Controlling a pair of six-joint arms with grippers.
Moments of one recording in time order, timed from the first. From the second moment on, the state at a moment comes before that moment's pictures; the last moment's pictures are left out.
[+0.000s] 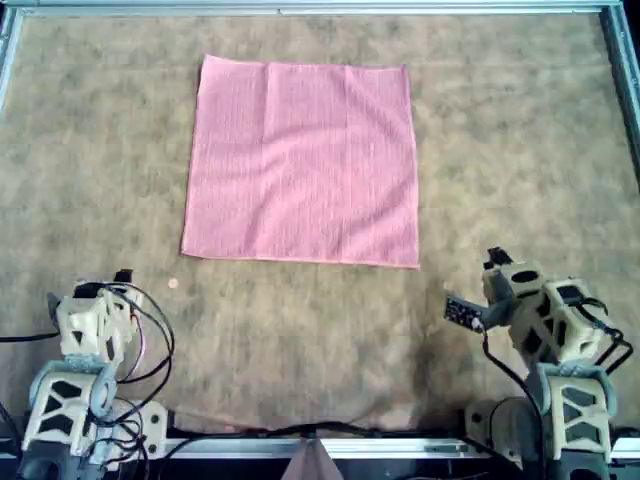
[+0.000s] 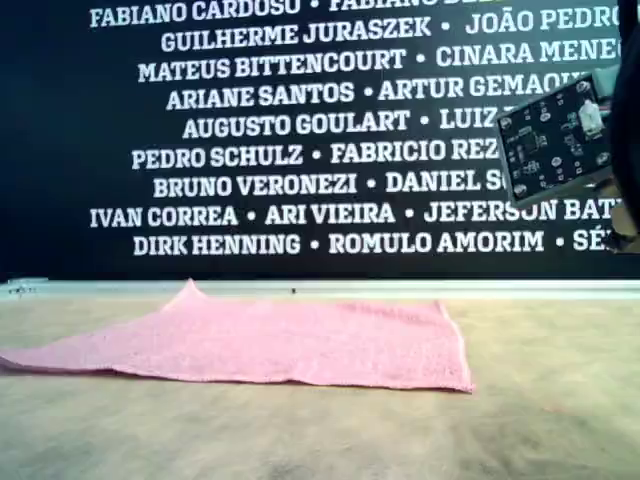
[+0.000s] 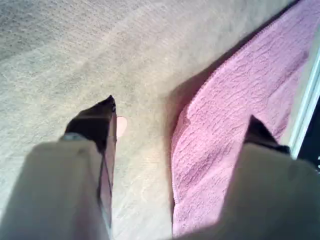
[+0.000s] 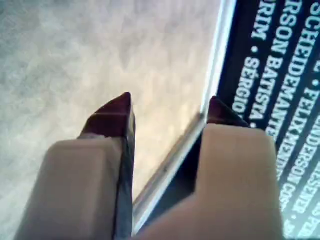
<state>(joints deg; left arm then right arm) -4.5 175.3 174.6 34.9 -4.5 6.9 0.3 177.1 173.7 33.7 -8.9 -2.5</state>
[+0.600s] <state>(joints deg) -16.5 158.7 163.0 34.9 -4.5 3.1 13.1 155.5 159.6 33.7 -12.7 -2.5</state>
